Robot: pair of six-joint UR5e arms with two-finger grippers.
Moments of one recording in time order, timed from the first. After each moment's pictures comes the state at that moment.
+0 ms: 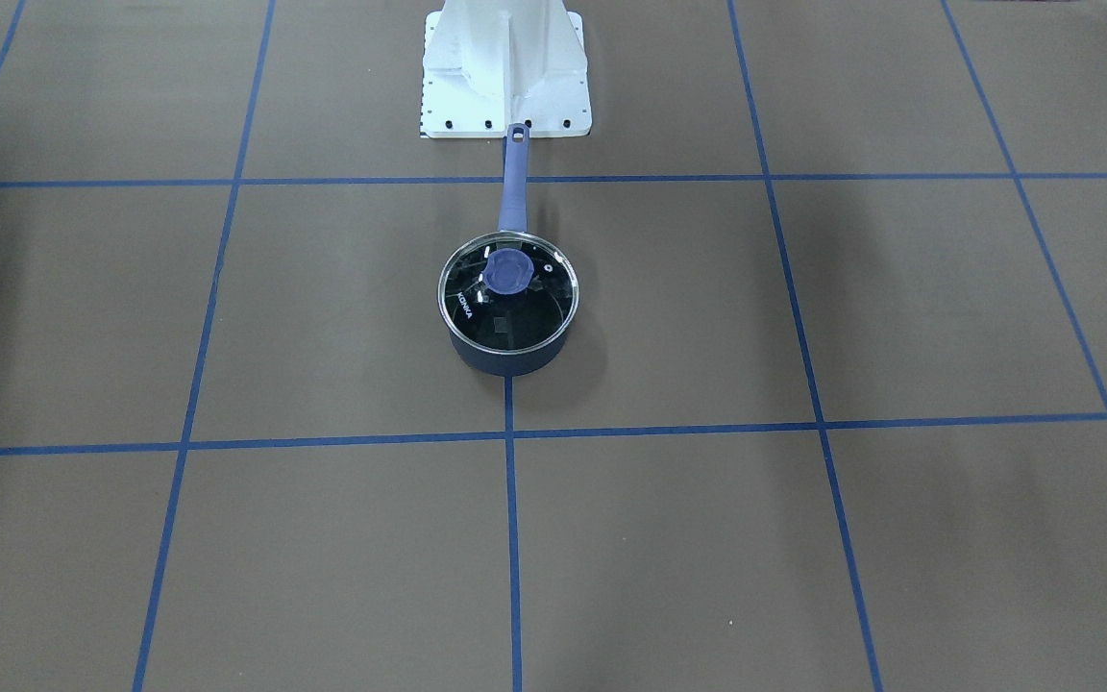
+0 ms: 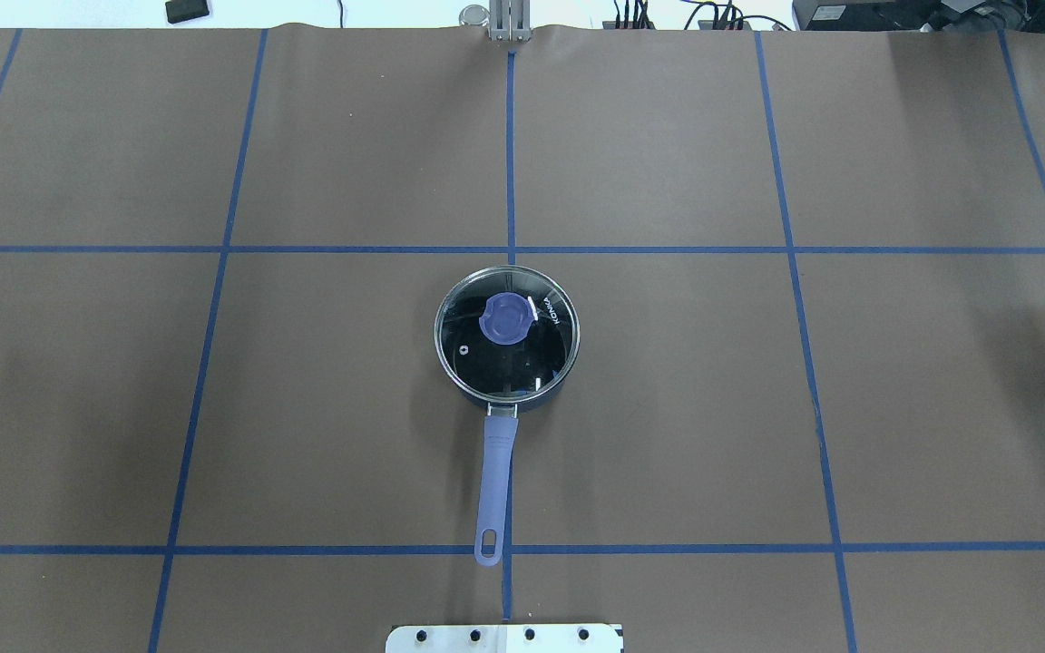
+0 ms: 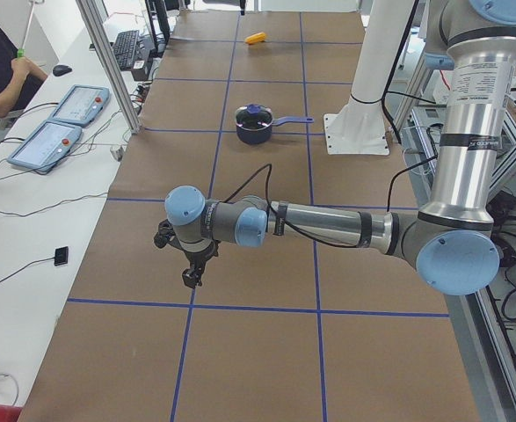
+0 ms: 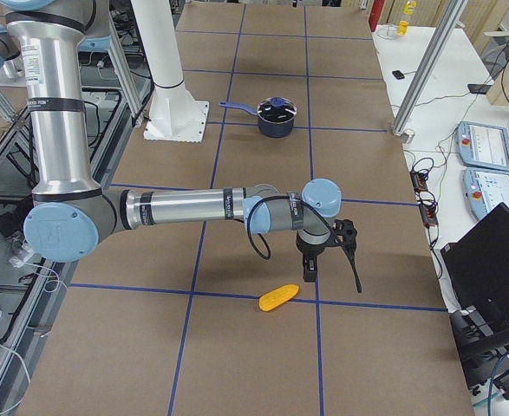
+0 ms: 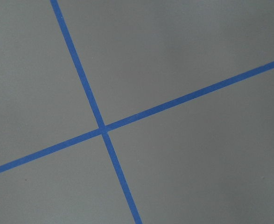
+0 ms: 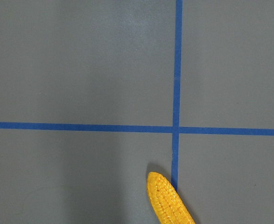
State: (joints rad) left arm -1.46 -1.65 -1.58 -1.62 -2.38 0.20; right arm 1.47 -1.51 1.60 -1.51 2.33 0.15
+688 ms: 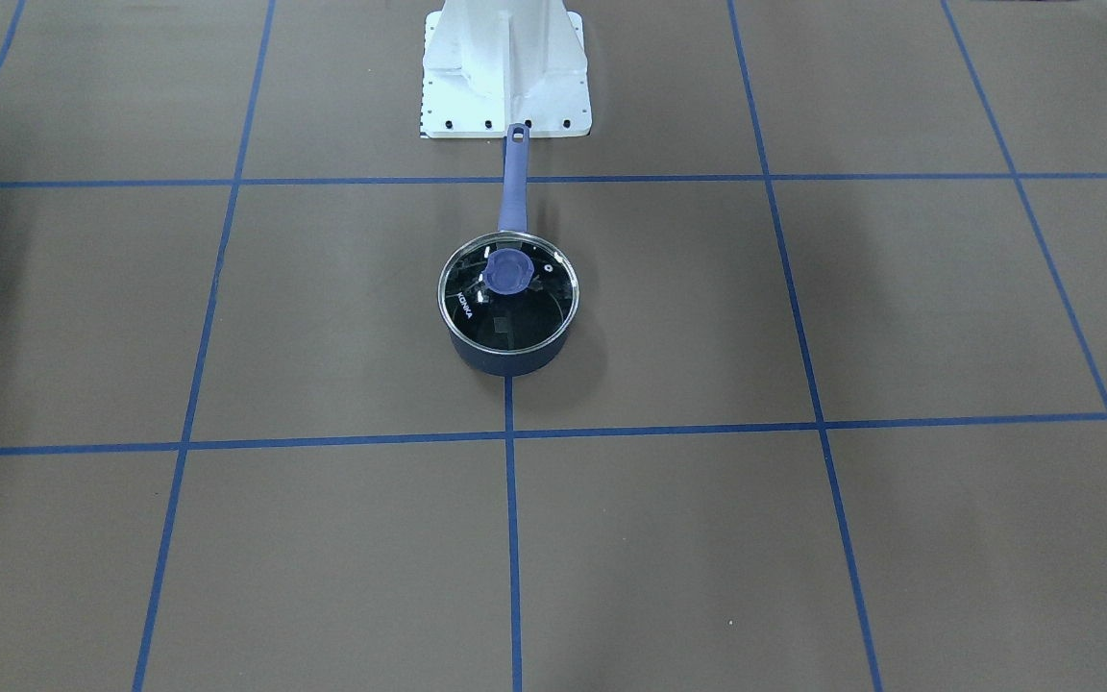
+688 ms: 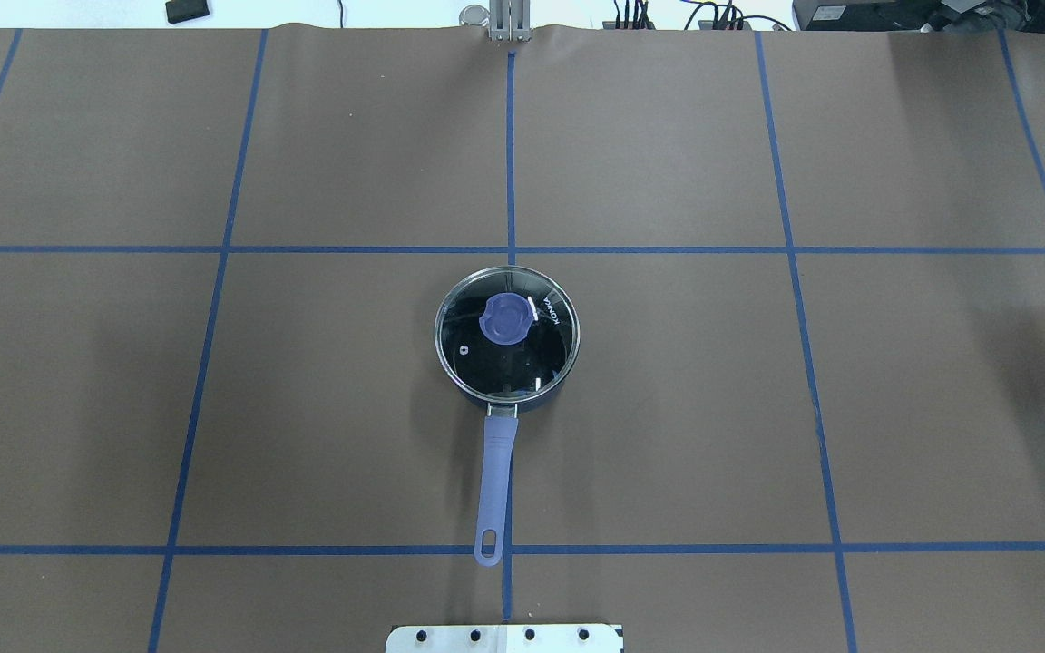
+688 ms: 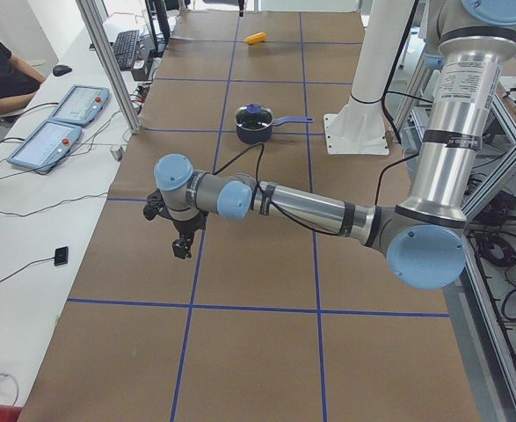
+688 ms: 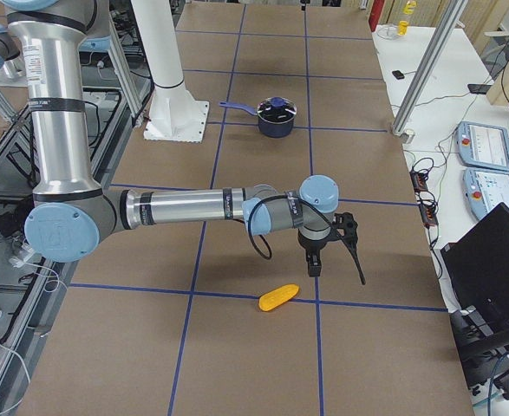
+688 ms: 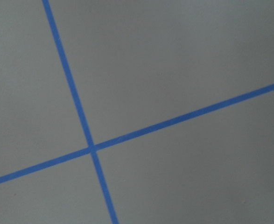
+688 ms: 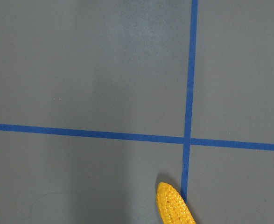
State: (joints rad) left arm -1.38 -1.79 -1.62 -1.57 -2.37 -0.03; right arm 1.45 -1.52 1.60 -1.40 2.33 0.18
